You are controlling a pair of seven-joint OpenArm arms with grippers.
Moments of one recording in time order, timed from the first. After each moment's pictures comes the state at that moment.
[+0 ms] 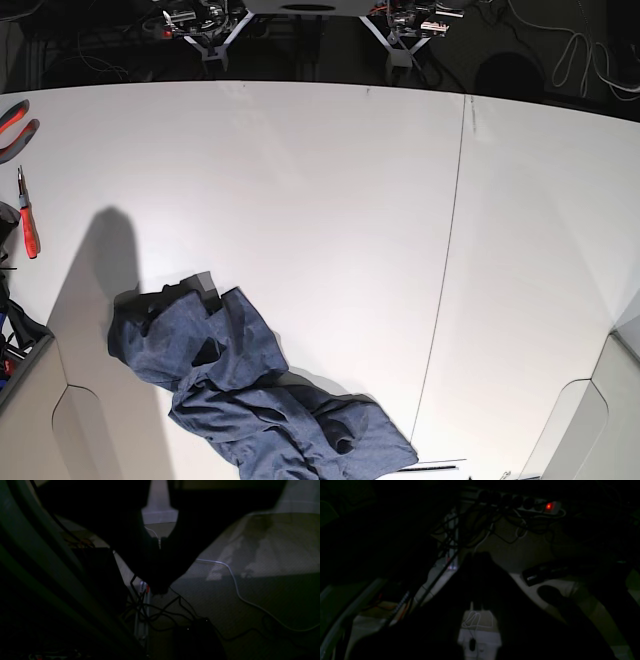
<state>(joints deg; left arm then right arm) 0.8 1.0 5.7 10.6 -6.0 -4.0 7.3 -4.9 1.8 -15.4 17.6 8.9 0.6 -12.6</state>
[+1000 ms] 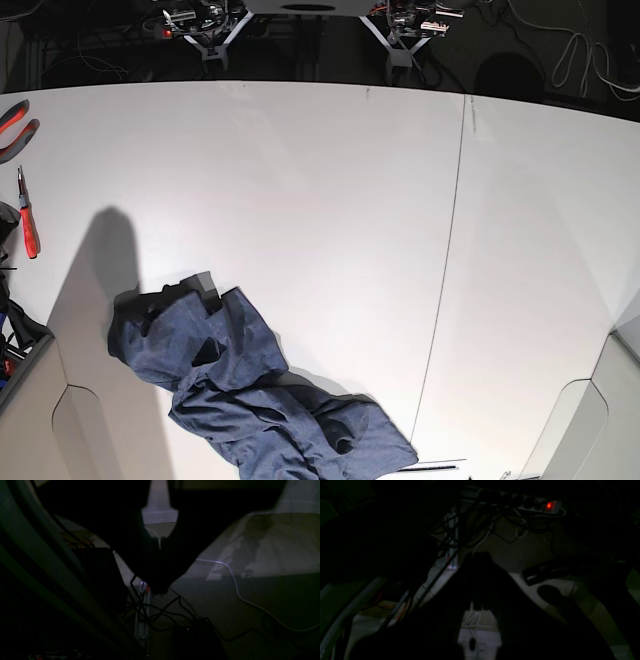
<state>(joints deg) 0.8 1.0 5.7 10.6 -6.0 -4.1 7.3 -5.0 1.8 -15.4 17.6 8.9 0.5 -12.6</state>
